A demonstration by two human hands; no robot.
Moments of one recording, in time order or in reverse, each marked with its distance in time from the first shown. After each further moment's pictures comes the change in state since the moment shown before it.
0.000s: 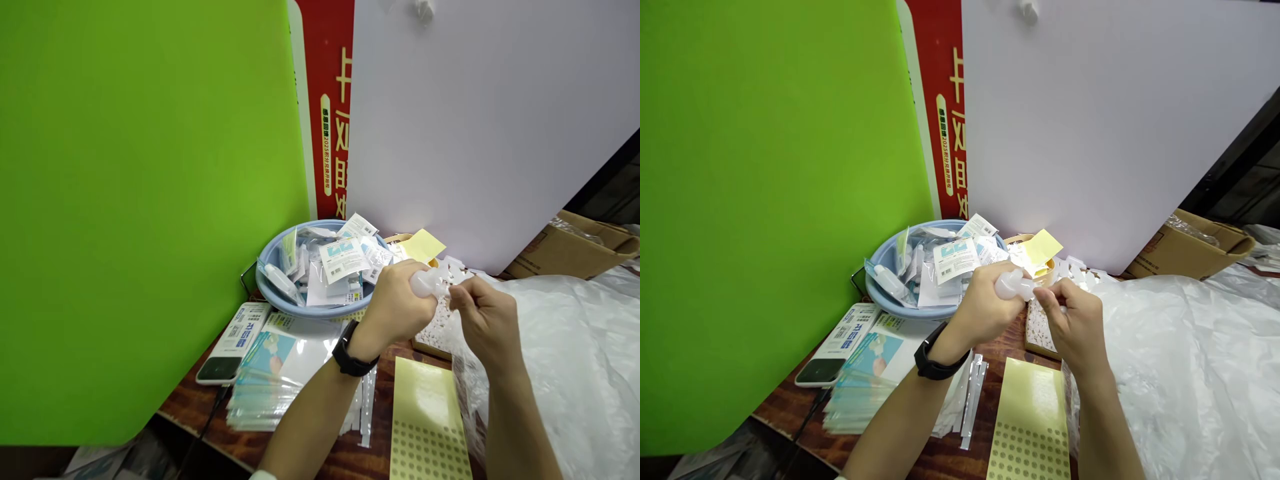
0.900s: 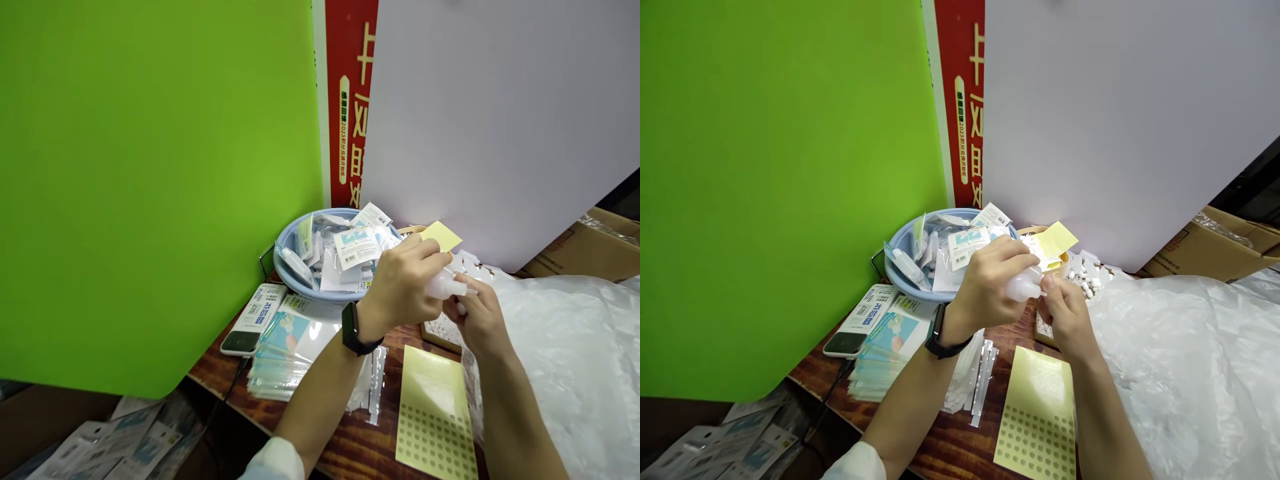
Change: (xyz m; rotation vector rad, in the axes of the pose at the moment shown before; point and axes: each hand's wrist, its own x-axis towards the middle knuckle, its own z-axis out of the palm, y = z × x) left_hand 0.002 -0.010 -0.016 0.519 0.115 0.609; right_hand -0.005 -0.001 0.028 0.588 -0.291 0.264
